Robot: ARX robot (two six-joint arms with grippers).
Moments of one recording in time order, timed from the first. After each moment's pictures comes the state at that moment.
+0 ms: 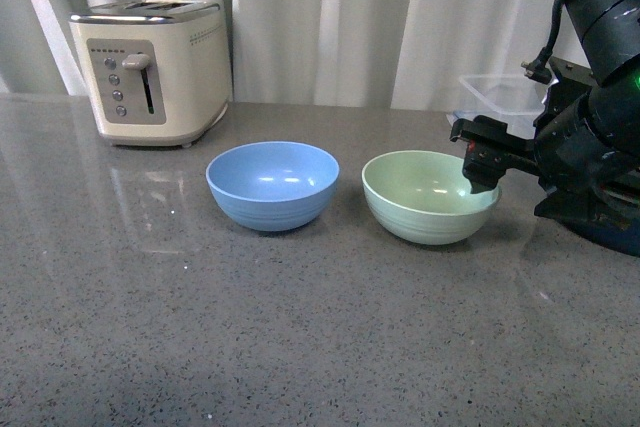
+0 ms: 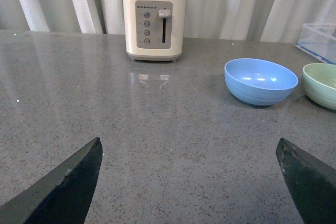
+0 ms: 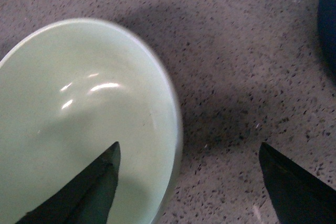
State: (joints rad) left arm 0.00 0.00 0.02 0.00 0.00 0.00; right arm 0.19 1.90 1.28 -0.18 0.05 0.45
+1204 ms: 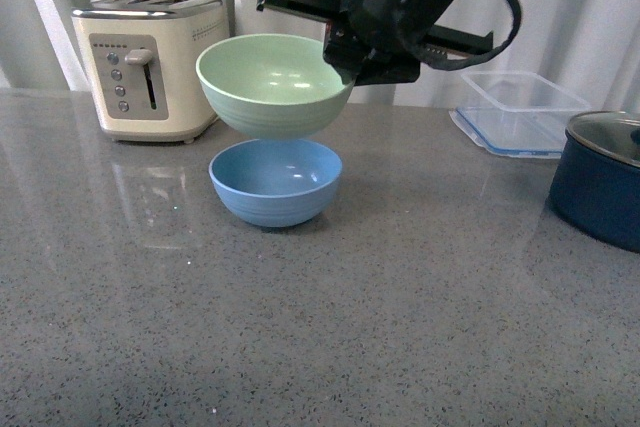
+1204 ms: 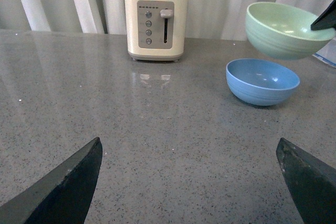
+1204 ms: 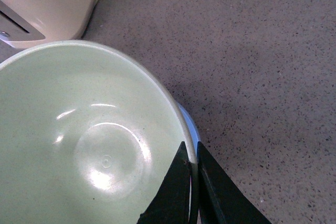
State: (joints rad) left arm 0.00 0.00 0.02 0.00 0.00 0.00; right arm 0.46 2.02 1.72 -0.35 0.15 0.39
